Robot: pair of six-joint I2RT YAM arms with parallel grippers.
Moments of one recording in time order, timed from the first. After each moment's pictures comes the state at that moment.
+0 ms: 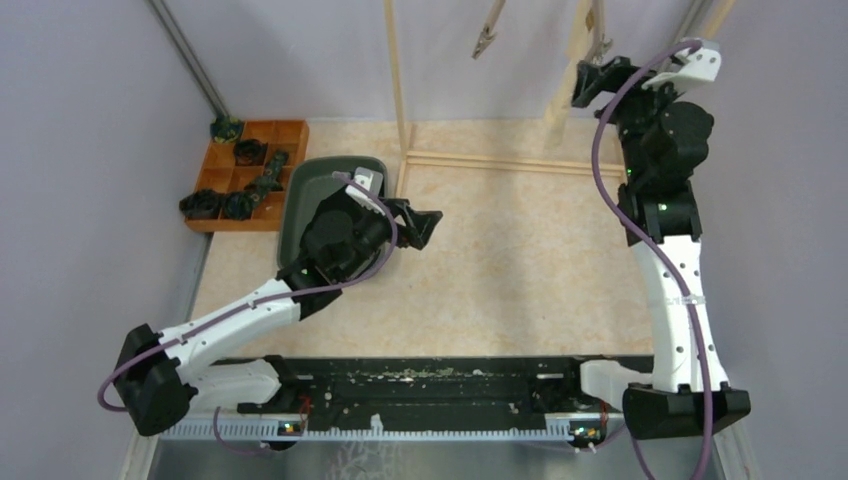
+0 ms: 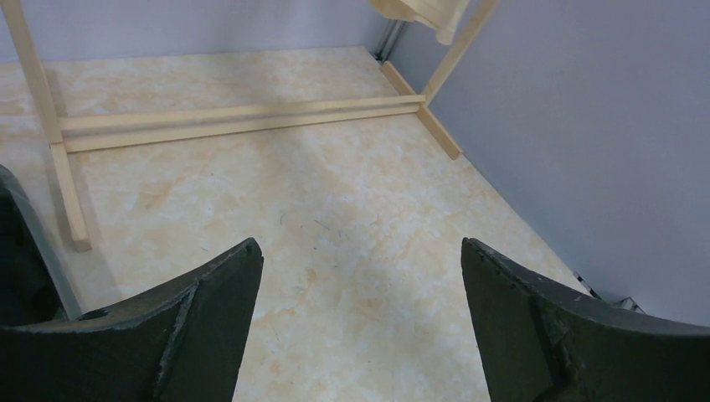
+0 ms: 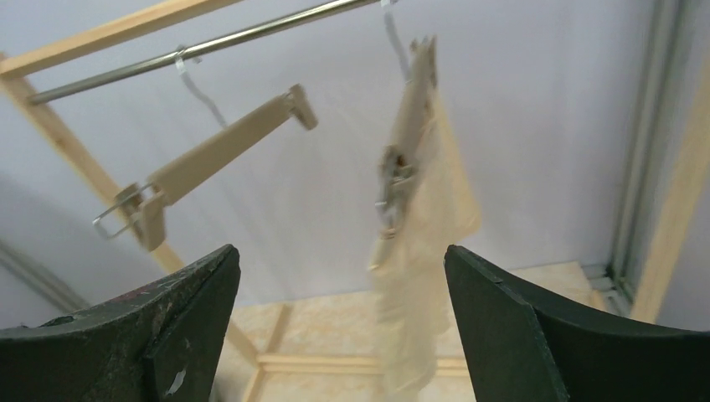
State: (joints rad) left arm -0.85 1.14 0.77 0.39 -0.17 -0.38; right arm 0.03 1.14 1.46 -0.05 0.02 0.28
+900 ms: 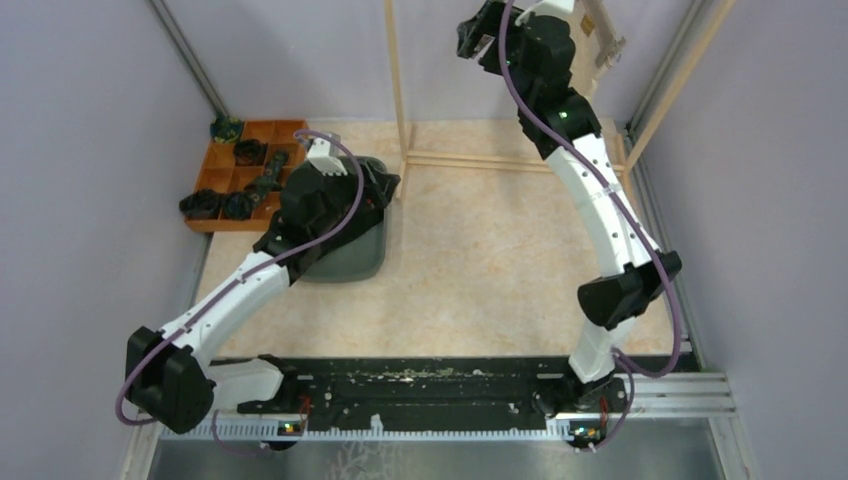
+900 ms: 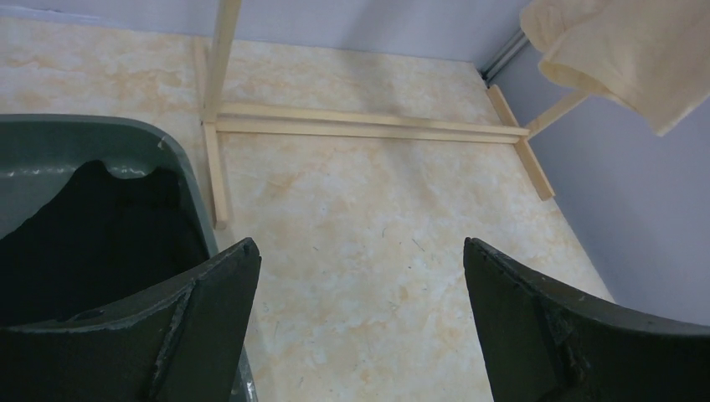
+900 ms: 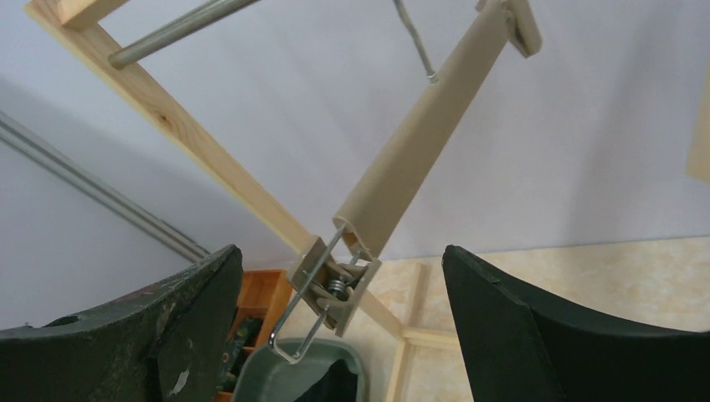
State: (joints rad) left arm -0.53 1.20 0.92 0.19 -0.03 -0.45; right arm 0.44 1.73 2.12 -0.31 0.22 0.44
